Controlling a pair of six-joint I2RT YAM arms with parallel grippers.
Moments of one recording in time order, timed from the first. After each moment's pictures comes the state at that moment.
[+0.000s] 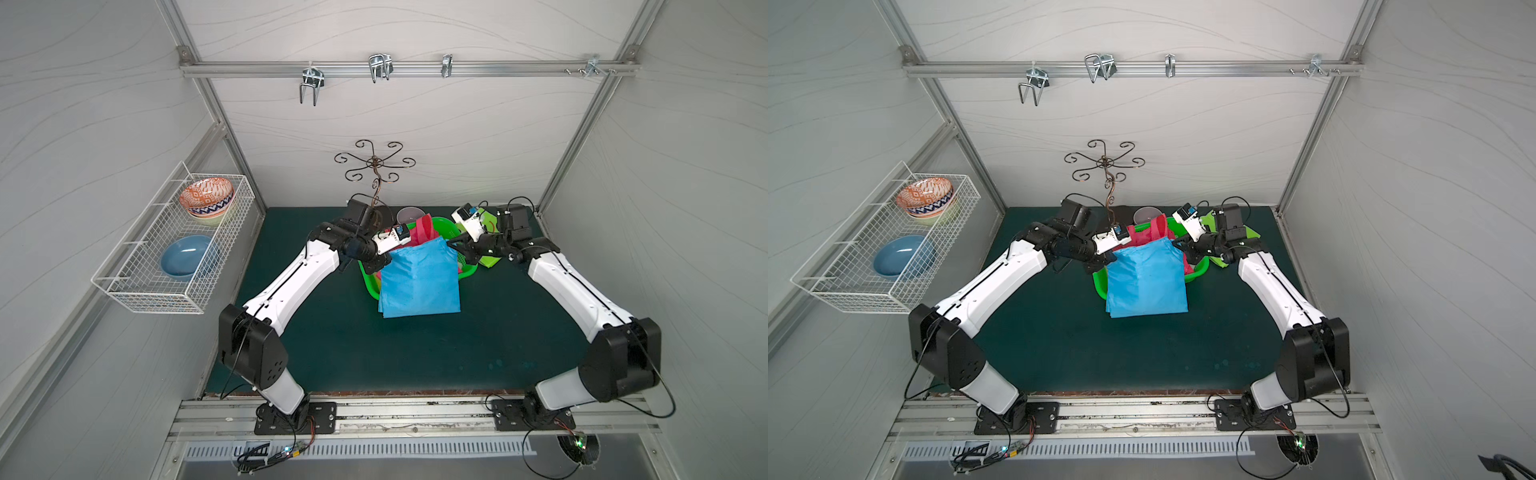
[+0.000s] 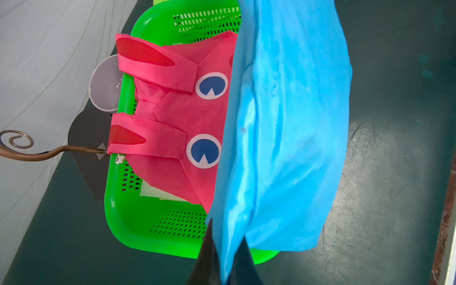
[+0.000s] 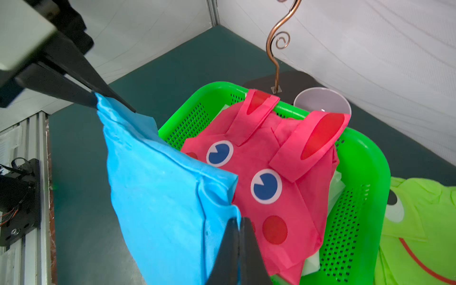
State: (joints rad) left arm -0.44 1.65 1.57 -0.89 0.32 0.70; right arm 0.31 1.50 1.30 -0.43 -0.64 -0.32
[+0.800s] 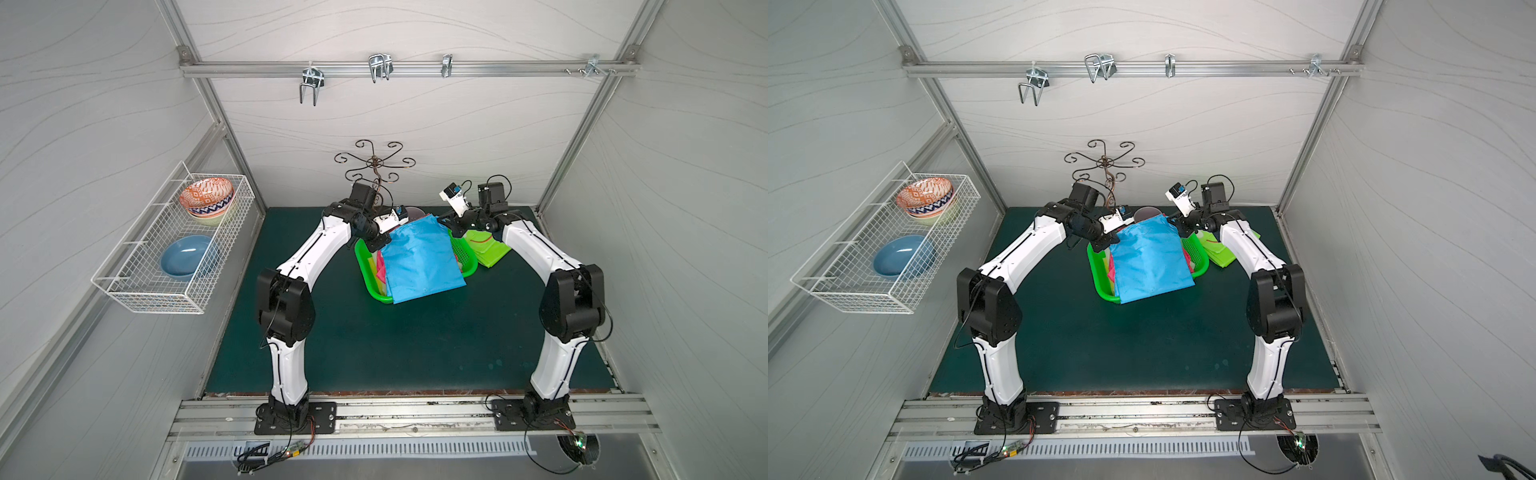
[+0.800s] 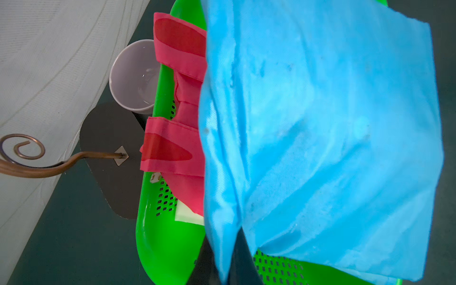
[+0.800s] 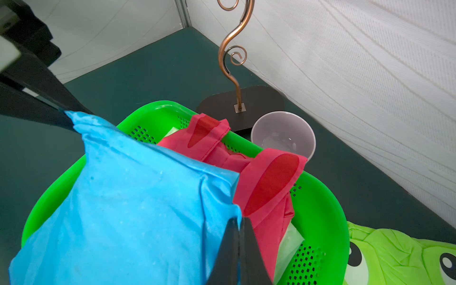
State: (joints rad) left arm -0.36 1.97 1.87 -0.90 0.32 0.73; right arm 0.29 1.91 1.65 -0.38 -0.61 -0.38
